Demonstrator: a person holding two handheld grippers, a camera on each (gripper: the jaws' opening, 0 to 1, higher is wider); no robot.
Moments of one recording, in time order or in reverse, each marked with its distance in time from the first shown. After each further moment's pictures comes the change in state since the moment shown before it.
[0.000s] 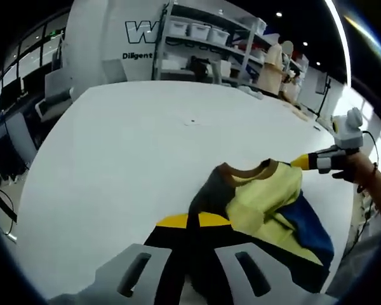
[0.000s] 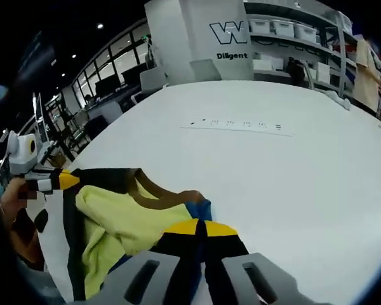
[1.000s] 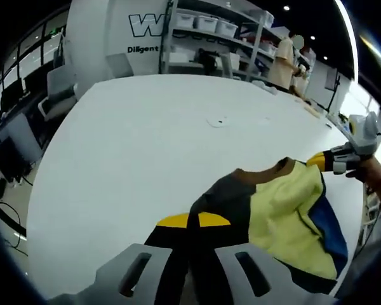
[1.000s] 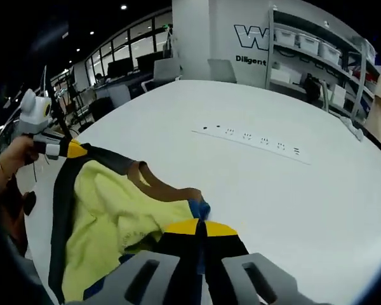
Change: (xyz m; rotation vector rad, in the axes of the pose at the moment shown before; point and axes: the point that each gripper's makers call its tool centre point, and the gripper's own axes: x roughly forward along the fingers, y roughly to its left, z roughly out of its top) left arm 0.037 0.064 0.018 0.009 0.075 0.045; right arm 0.044 0.016 0.020 -0.164 0.027 0.008
